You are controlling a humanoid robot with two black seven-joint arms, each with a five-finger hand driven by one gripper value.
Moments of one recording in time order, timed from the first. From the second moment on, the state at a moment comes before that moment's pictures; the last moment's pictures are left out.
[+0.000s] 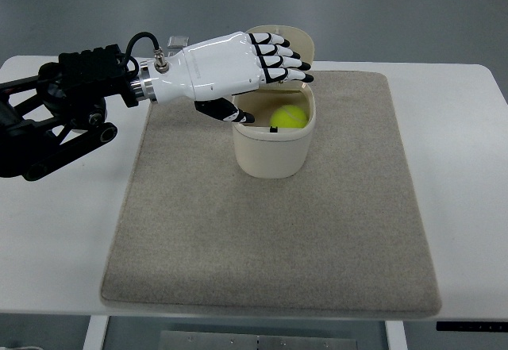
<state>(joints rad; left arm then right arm) -1.05 0.54 -0.38 -1.25 1.93 0.32 -0.55 0.03 0.00 -0.05 0.21 0.03 -0.13 0.07</state>
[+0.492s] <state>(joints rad) -1.03 0.78 -0.31 -1.35 1.82 0.32 -0.55 0.03 0.00 -0.05 0.21 0.03 -0.13 0.07</state>
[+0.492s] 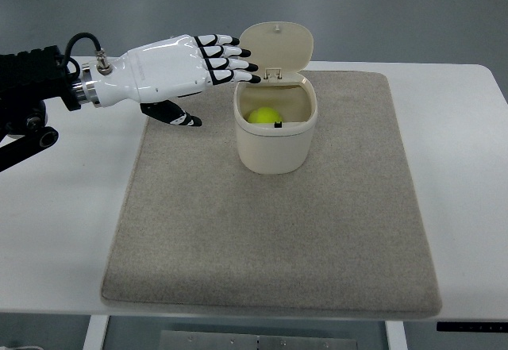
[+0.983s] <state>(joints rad) -0.95 0.81 -0.28 -1.29 1.01 0.23 -0.54 0.03 0.00 -0.05 0.21 0.03 -0.13 0.07</state>
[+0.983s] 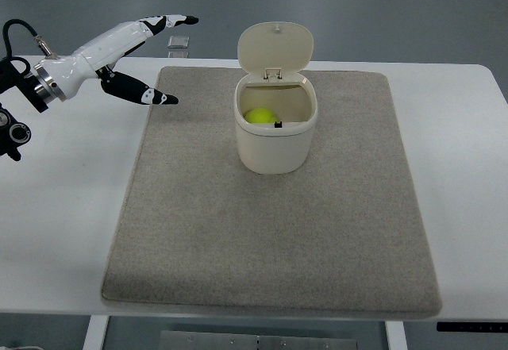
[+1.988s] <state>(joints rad) -0.83 0.77 -0.30 -1.05 0.17 -0.44 -0.50 0.03 0.00 -0.05 0.21 0.03 -0.13 0.07</state>
